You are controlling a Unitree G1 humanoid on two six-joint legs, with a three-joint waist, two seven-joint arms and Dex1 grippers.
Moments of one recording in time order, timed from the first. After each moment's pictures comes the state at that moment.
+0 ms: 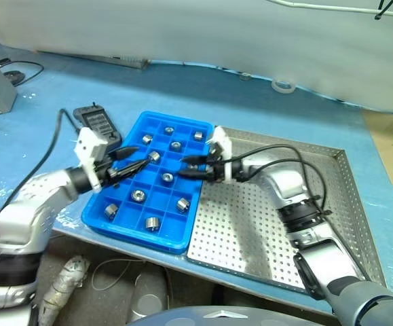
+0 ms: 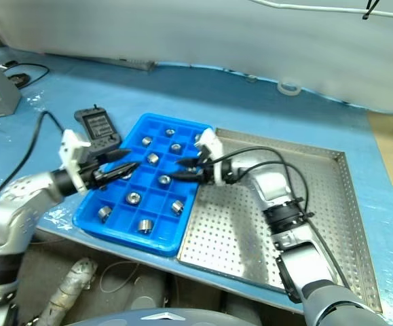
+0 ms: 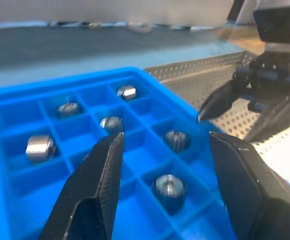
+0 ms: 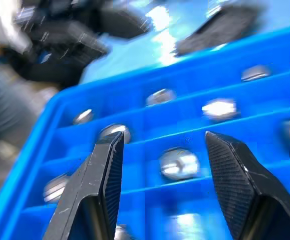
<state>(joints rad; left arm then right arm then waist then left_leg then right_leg) -0.37 0.57 0.10 -0.08 -0.55 0.47 -0.84 -0.63 -0.33 0.09 0.12 0.36 0.59 0.92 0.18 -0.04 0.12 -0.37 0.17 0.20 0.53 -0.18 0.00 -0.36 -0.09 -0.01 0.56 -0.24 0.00</state>
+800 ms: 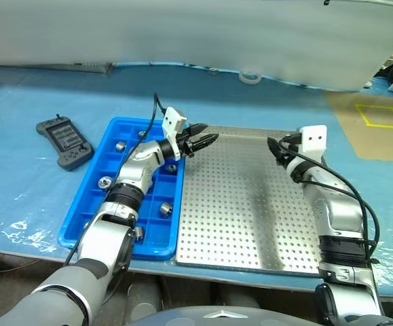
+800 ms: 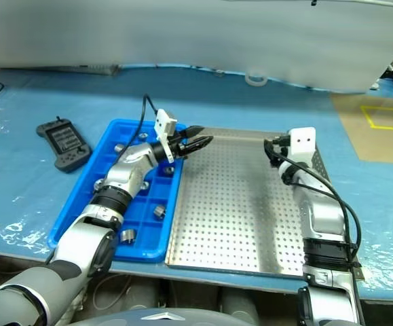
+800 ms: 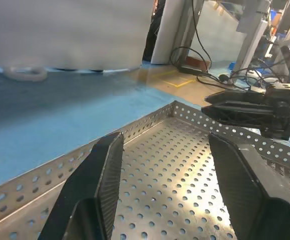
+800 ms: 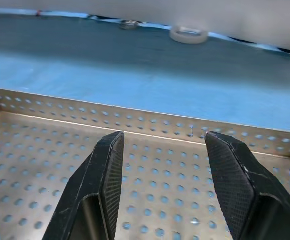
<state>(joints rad) -0.83 0.10 -0.03 0.74 -0.33 0.02 -0.92 -0.33 -0.36 -0.23 -0.06 0.20 0.51 0.26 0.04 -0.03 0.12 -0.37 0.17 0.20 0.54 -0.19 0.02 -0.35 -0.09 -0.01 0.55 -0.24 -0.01</state>
